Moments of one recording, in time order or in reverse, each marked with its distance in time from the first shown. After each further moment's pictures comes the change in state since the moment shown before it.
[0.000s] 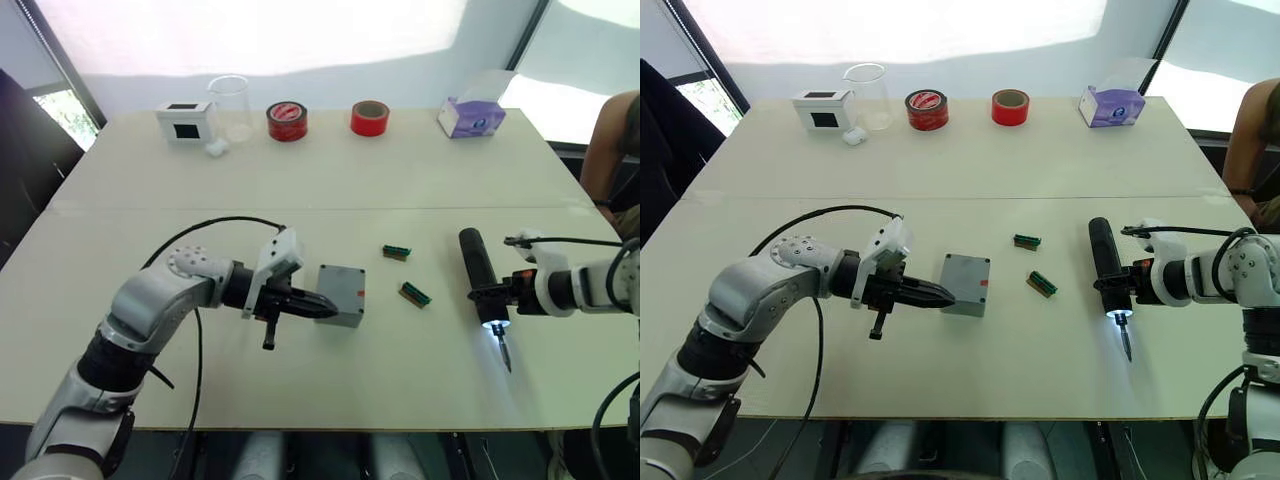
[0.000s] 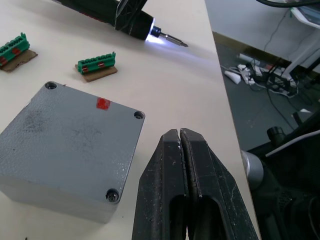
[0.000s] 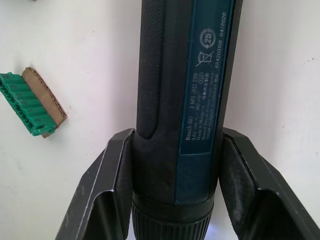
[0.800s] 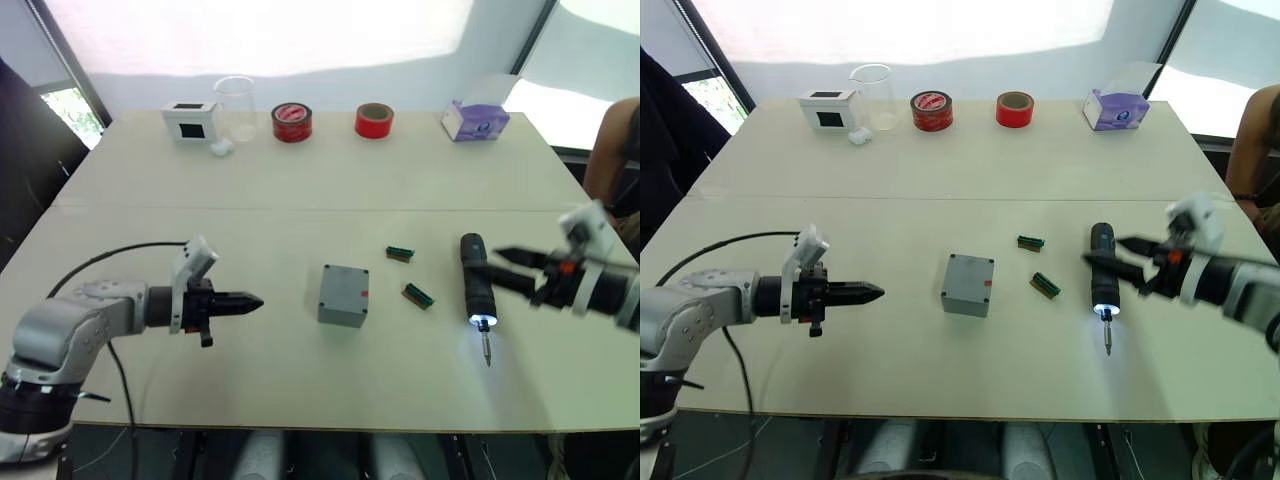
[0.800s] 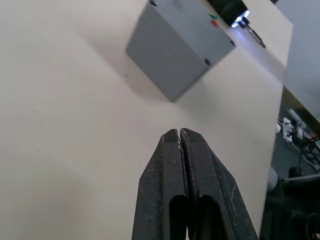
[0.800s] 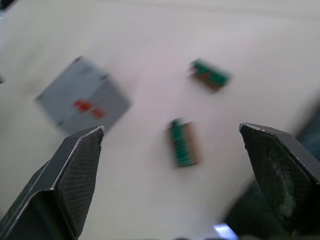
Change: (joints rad) left arm 0.340 0.179 0.327 -0.048 -0.176 0.168 0.125; right arm 0.553 0.145 -0.392 -0.583 0.148 -0.427 0.356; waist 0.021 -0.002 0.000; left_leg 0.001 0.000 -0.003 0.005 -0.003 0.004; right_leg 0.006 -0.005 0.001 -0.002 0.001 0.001
